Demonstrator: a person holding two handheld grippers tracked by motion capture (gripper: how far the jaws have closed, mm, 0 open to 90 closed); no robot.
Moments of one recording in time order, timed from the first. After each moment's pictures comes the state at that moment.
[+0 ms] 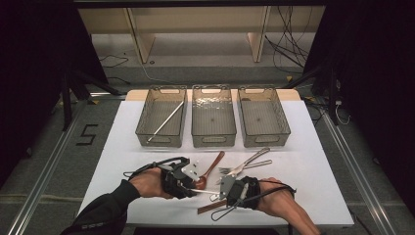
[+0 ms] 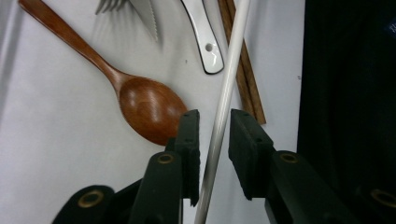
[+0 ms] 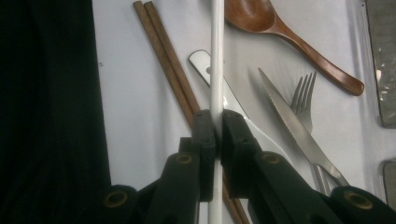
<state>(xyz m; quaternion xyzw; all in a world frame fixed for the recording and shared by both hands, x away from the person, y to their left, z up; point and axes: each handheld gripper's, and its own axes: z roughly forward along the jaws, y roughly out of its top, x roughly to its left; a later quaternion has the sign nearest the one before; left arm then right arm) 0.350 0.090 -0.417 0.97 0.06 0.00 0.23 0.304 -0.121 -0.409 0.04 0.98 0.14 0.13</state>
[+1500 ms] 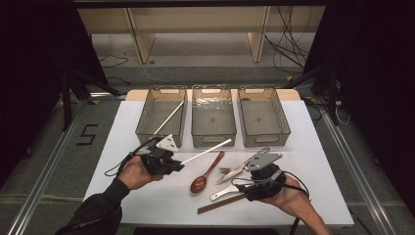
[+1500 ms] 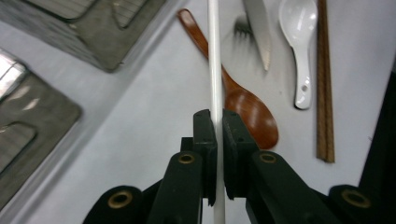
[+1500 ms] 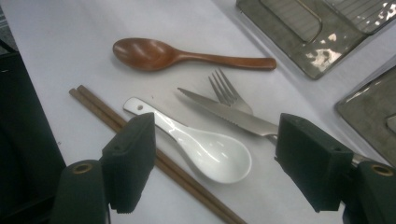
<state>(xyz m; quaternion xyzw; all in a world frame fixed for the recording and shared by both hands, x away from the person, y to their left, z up) 0.383 0.144 -0.397 0.91 0.26 0.07 0.32 0.322 -0.181 -0.398 0.26 0.90 0.31 0.14</state>
